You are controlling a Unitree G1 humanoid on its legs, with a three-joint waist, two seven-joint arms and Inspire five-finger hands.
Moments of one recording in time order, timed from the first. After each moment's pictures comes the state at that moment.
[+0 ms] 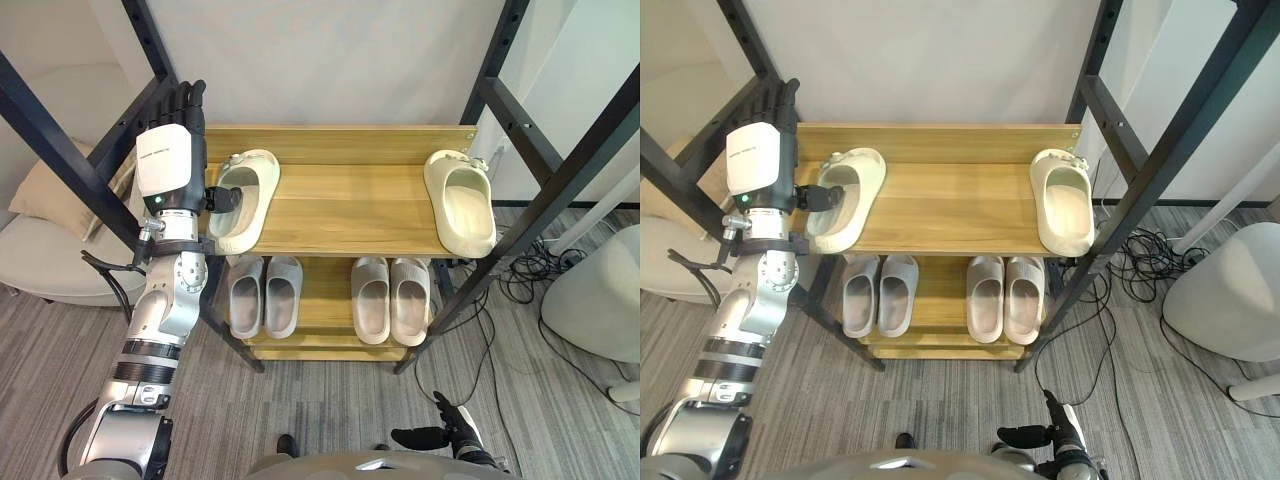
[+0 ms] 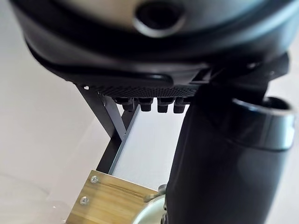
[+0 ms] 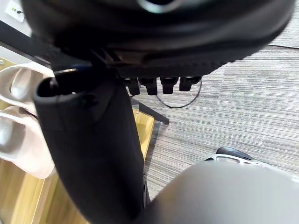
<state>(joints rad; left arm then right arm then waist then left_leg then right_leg) -0.33 0.49 -0.02 0.11 0.80 0.05 0.40 0.23 -0.15 0.06 0.86 -0.16 -0.10 -0.10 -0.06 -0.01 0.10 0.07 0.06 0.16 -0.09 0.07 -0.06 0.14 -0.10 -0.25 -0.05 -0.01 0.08</state>
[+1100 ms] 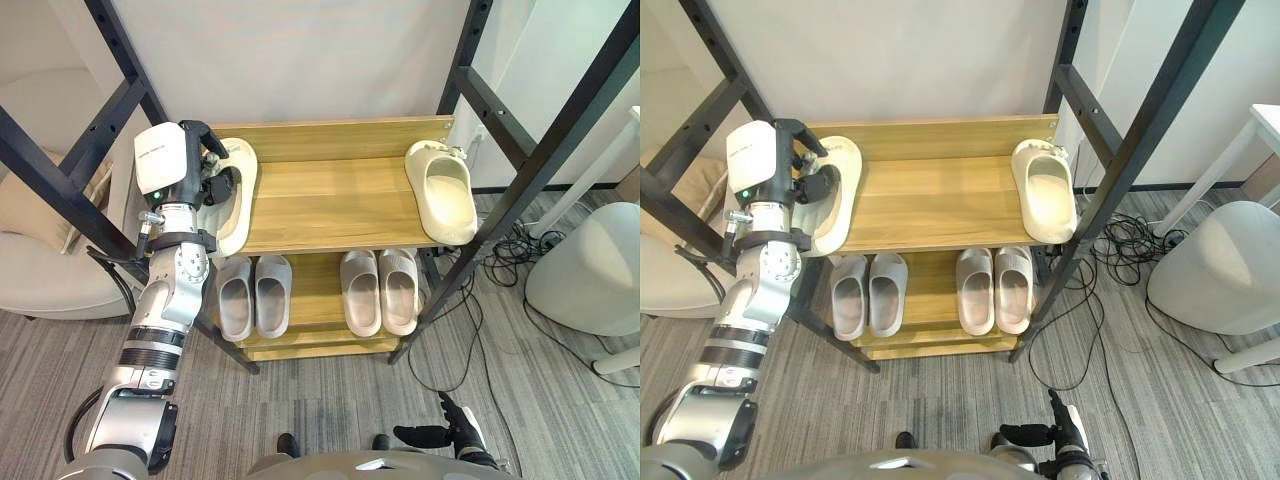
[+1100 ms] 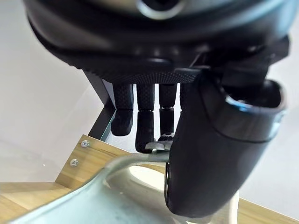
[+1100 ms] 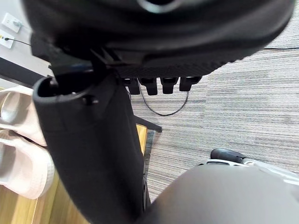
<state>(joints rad) -0.43 0.47 -0.02 0.24 0.73 0.06 0.41 0.24 -0.14 0.02 0.83 -0.16 -0.10 -0.12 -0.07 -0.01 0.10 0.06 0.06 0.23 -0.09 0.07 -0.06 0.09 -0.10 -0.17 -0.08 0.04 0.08</state>
